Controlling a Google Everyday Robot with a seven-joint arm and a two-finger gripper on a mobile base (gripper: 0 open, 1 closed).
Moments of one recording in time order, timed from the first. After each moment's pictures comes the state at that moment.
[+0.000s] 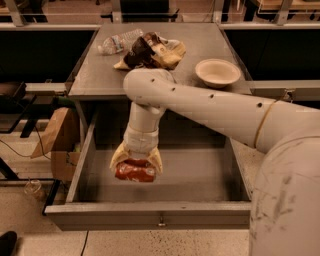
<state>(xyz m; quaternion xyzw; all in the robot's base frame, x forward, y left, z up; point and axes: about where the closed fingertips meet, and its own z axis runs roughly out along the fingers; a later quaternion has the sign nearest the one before) 0.512 0.065 0.688 -0.99 -0.01 0.14 0.10</state>
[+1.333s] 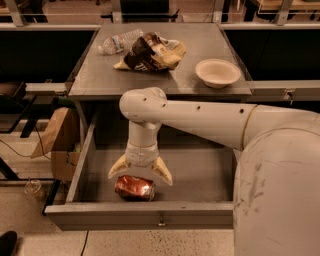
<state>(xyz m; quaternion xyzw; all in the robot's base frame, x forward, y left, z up) 0.501 0.054 0.632 -0.99 0.04 0.16 0.04</state>
